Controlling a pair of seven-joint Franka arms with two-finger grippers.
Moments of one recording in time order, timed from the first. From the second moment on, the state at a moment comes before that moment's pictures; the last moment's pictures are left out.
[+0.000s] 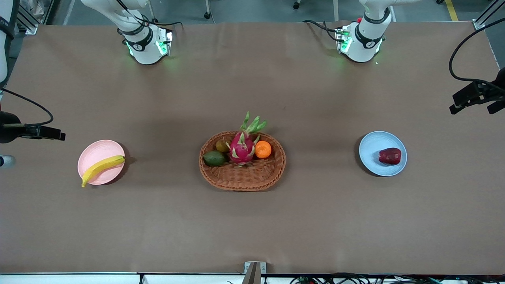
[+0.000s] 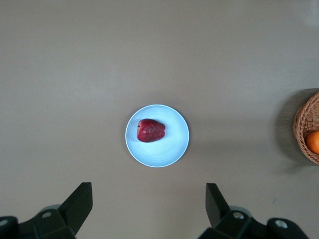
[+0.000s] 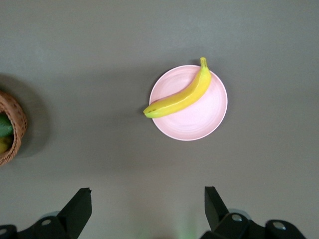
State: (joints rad) left arm 0.04 0.03 -0.04 -1.49 -0.02 1.58 0.01; right arm -0.03 0.32 -0.07 -1.28 0.04 1.40 -0.03
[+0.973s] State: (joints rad) left arm 0.04 0.02 -0.04 -1.49 -0.02 1.57 0.01; right arm -0.02 -0.02 -0.08 -1.57 0.01 1.45 -0.03
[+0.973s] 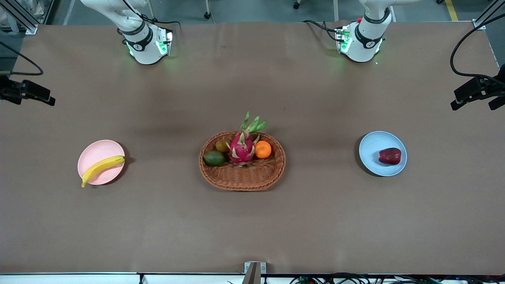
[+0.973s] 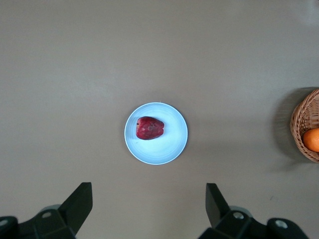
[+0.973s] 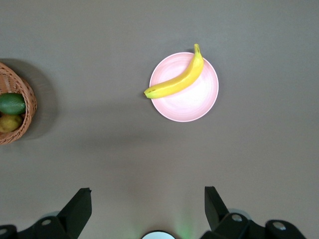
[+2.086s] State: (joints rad) left arm 0.04 0.02 -0.04 -1.49 -0.02 1.57 0.01; right arm -0.02 -0.12 -0.08 -1.62 0.01 1.44 -0.06
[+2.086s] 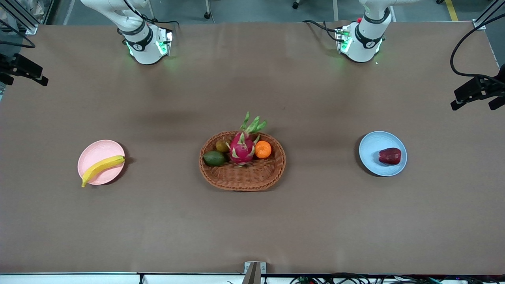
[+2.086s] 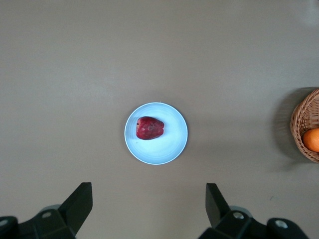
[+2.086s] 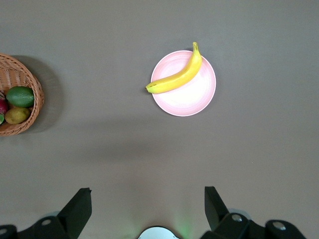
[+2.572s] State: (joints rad) left arm 0.04 0.02 -0.04 -1.49 -0.02 1.57 0.01; right arm -0.02 -0.13 -0.08 -1.62 0.01 1.44 -0.08
